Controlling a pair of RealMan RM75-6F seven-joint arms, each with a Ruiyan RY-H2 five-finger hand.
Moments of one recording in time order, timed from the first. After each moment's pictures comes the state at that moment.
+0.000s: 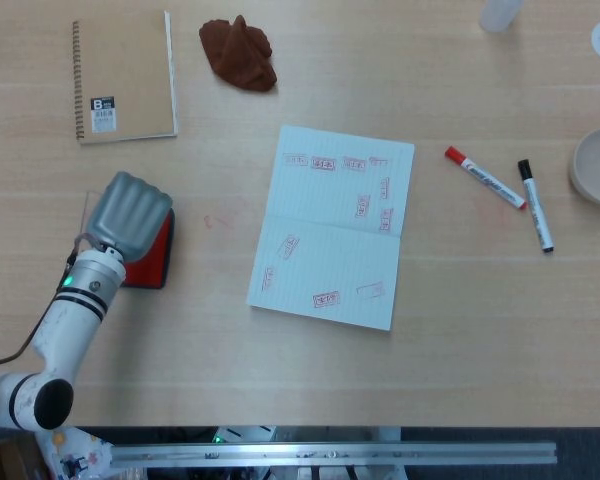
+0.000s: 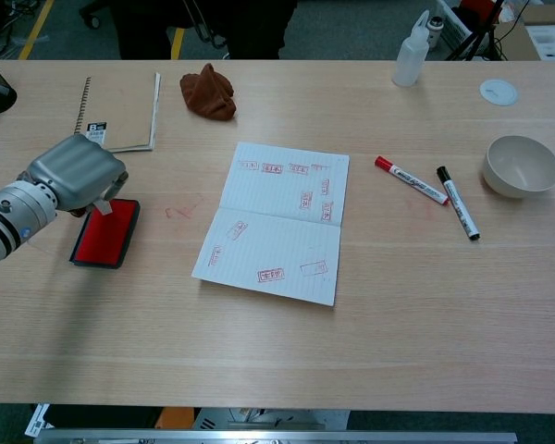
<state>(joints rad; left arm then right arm) -0.72 -1.47 0.10 -1.57 0.92 1.09 0.98 0.11 -1.02 0.03 -1.60 -1.50 1.37 0.16</state>
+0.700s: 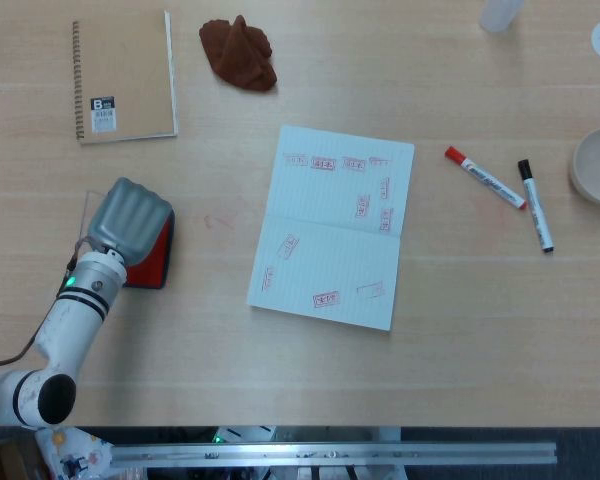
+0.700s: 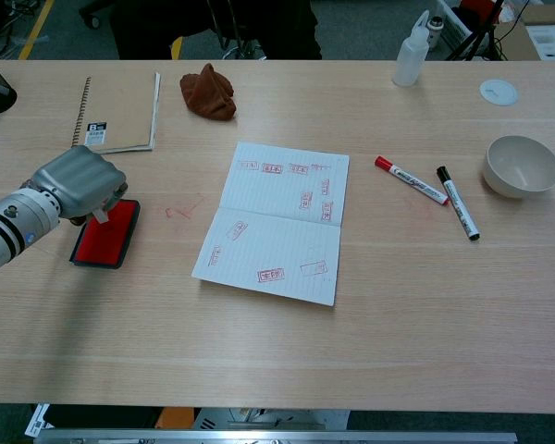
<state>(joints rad) -0.72 -1.49 0.10 -1.53 0.87 1.03 0.98 0.10 -1.01 0.03 -1.60 -1.50 1.38 0.15</state>
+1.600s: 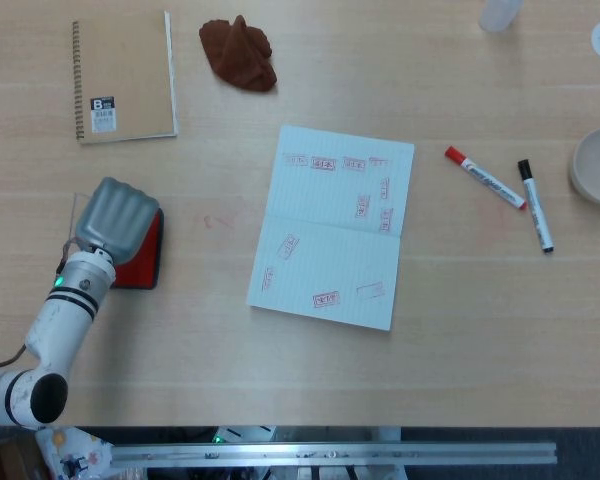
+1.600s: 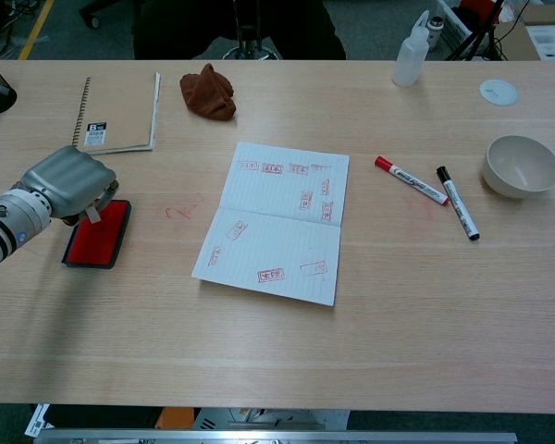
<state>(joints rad) -0.69 -1.49 0.10 -1.50 0.88 1.02 0.91 0.10 -1.00 0.03 -1.63 -1.50 1.39 0.14</state>
